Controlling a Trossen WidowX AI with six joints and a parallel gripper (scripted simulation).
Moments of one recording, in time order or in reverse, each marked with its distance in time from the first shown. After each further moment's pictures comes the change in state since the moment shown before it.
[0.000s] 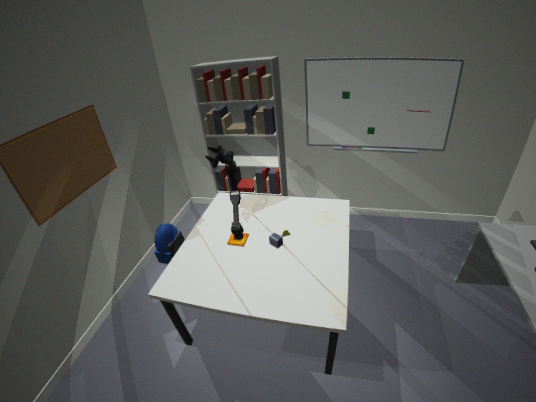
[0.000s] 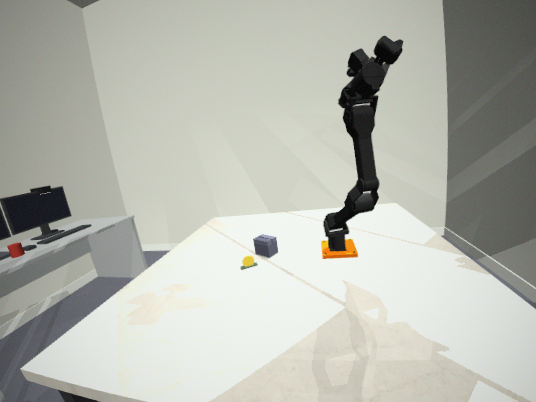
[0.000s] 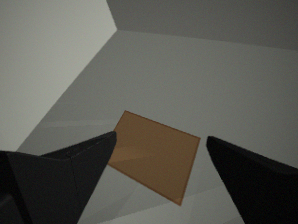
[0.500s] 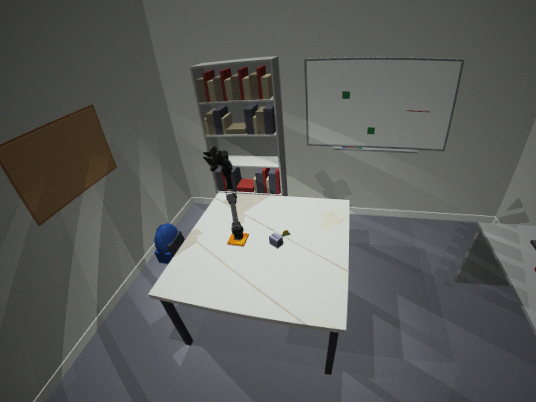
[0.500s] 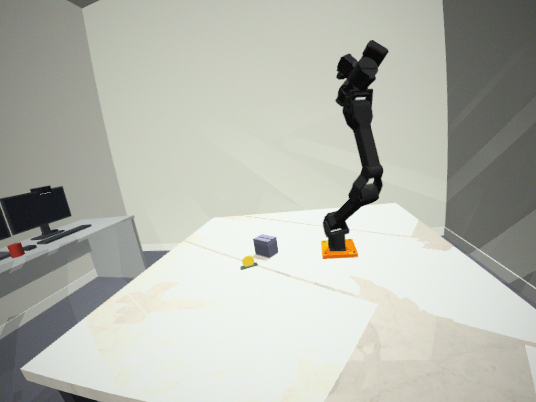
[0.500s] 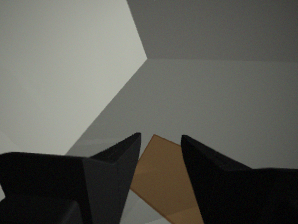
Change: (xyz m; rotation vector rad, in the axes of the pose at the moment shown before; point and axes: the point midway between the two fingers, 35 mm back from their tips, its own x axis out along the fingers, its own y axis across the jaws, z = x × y) arm 0.028 0.083 0.051 0.047 -0.164 0.203
